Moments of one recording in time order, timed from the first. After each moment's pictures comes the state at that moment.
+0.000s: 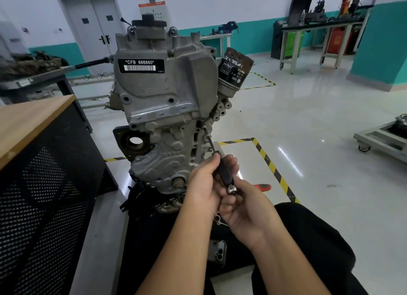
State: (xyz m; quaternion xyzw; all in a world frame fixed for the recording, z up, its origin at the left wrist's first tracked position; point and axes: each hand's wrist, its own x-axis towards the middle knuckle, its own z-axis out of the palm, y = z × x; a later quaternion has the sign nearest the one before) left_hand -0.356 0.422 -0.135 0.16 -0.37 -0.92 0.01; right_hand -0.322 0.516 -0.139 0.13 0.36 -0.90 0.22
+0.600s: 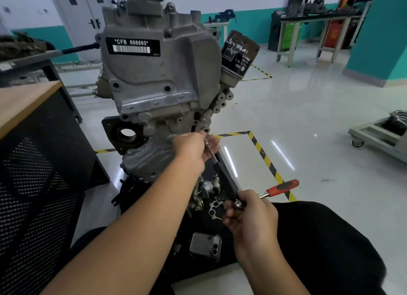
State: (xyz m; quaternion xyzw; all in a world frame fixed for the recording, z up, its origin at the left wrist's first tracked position) left_hand -0.438 0.382 -0.118 0.26 -0.48 -0.83 0.11; right_hand -0.314 0.507 -0.165 0.22 0.45 -0.86 0.06
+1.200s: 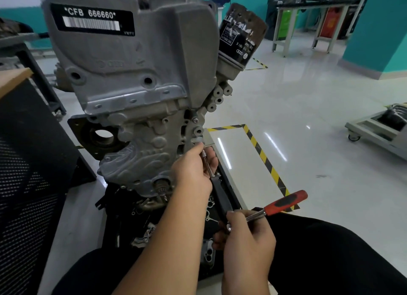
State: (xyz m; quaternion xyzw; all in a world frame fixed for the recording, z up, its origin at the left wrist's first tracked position) left_hand -0.457 0.396 -0.164 0.32 -0.34 -0.88 0.09; right_hand -0.329 0.481 -0.192 0.28 0.54 -0.79 -0.05
